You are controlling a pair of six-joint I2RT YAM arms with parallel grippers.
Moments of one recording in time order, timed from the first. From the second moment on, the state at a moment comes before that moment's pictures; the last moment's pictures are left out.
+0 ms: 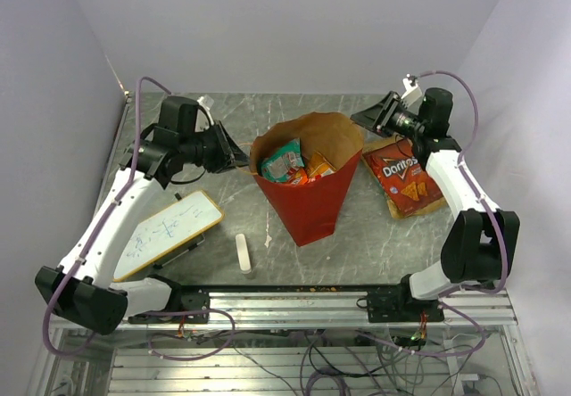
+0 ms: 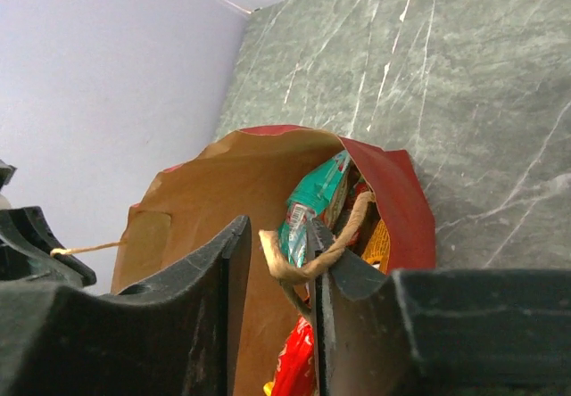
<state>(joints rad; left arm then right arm) -0.37 1.22 1.33 -0.77 0.40 -0.81 0.00 1.50 1.18 0.03 -0.76 0.69</state>
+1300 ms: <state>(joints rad) -0.11 1.87 1.81 -0.21 0.70 -0.98 0.63 1.37 1.01 -0.09 -0.49 0.78</state>
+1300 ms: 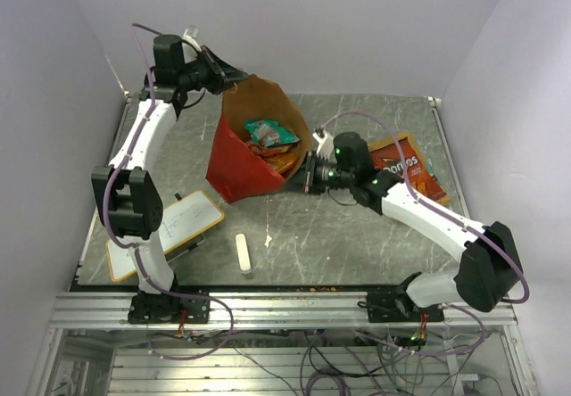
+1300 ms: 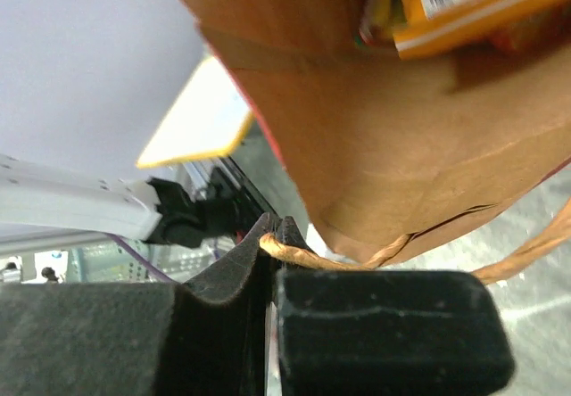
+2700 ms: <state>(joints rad) -0.43 1.45 1.38 -0.36 0.69 -0.92 0.72 1.15 1.01 -0.25 -0.03 -0.04</state>
